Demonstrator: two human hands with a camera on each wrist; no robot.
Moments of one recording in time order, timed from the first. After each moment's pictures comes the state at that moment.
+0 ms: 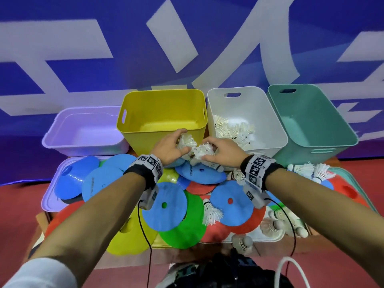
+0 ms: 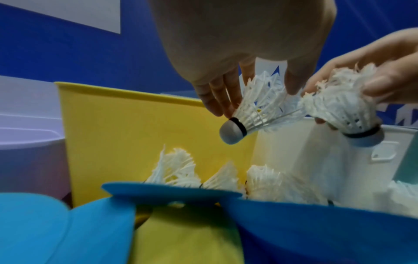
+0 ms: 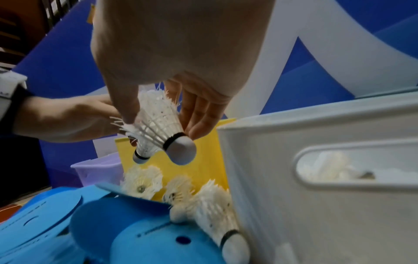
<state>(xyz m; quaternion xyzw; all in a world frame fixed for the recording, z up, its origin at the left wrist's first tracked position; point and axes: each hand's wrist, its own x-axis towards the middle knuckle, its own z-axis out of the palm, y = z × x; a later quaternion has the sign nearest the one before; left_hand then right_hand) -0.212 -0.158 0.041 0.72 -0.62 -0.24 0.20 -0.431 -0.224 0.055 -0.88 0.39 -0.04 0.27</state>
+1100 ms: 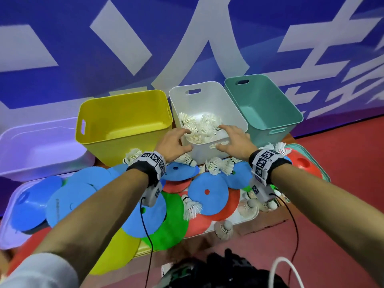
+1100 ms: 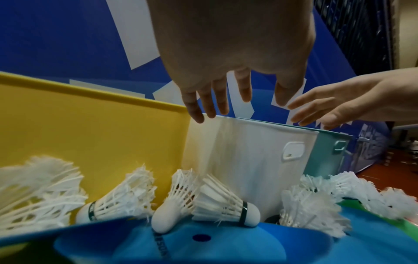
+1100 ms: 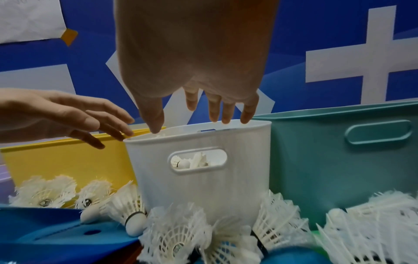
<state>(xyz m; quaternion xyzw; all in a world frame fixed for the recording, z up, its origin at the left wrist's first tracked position) -0.295 -0.194 0.040 0.62 -0.72 -0.24 0.20 -0.543 -0.222 0.059 -0.78 0.59 -0.07 0.20</state>
